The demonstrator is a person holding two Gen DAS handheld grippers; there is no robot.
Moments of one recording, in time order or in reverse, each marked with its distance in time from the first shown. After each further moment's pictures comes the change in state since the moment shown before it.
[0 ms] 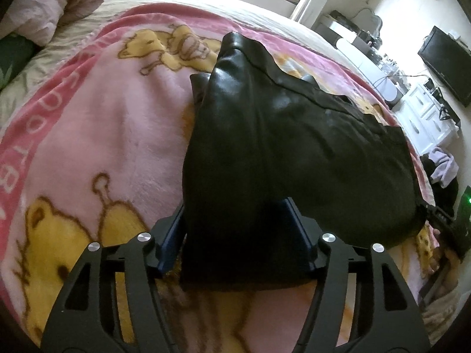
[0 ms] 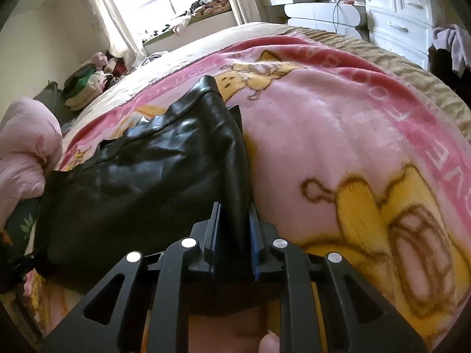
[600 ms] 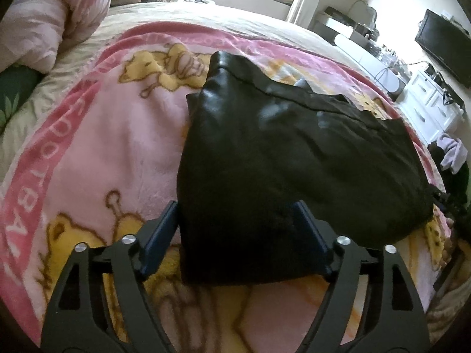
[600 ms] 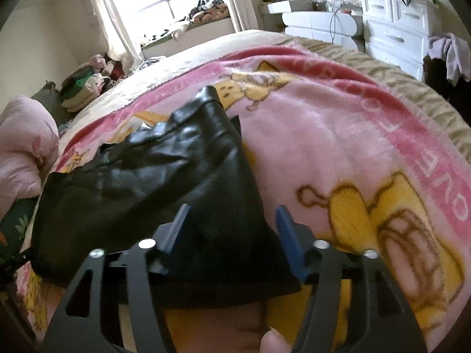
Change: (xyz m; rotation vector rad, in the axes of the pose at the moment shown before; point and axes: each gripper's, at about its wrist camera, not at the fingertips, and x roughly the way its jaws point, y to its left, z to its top) left arm -0.021 -0.022 0.001 0.085 -0.041 0.064; right arm -0.024 0.011 0.000 -0.036 -0.063 -0.030
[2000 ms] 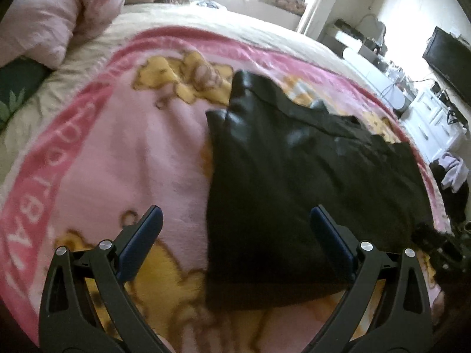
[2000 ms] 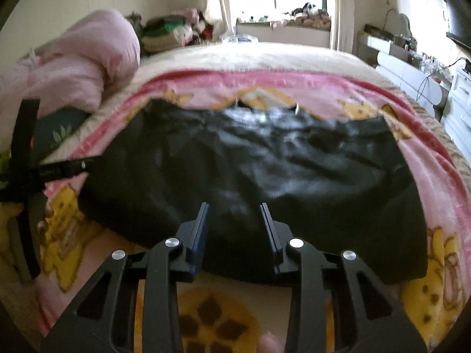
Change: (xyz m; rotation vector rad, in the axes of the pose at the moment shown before) left arm 0.009 0.023 0.017 -0.057 -0.015 0.001; right arm 0.009 0.187 -0.055 -0.432 0.145 0.132
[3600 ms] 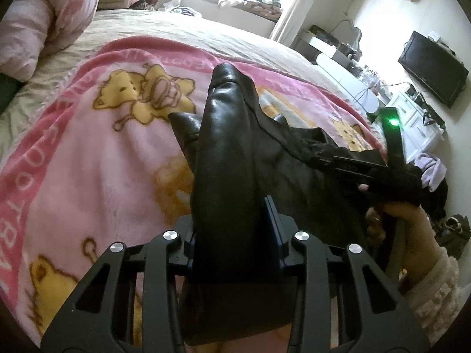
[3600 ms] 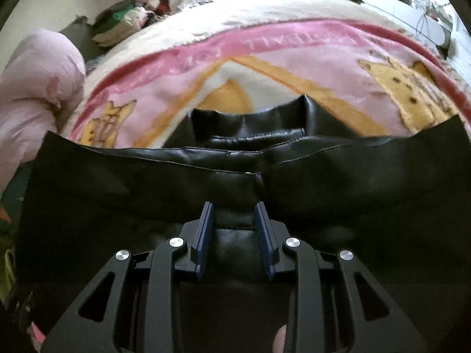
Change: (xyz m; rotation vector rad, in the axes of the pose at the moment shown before) left arm -0.004 -0.021 0.019 0.022 -0.043 -0.139; right arm 0.116 -0.043 0.122 0.231 0.089 0.064
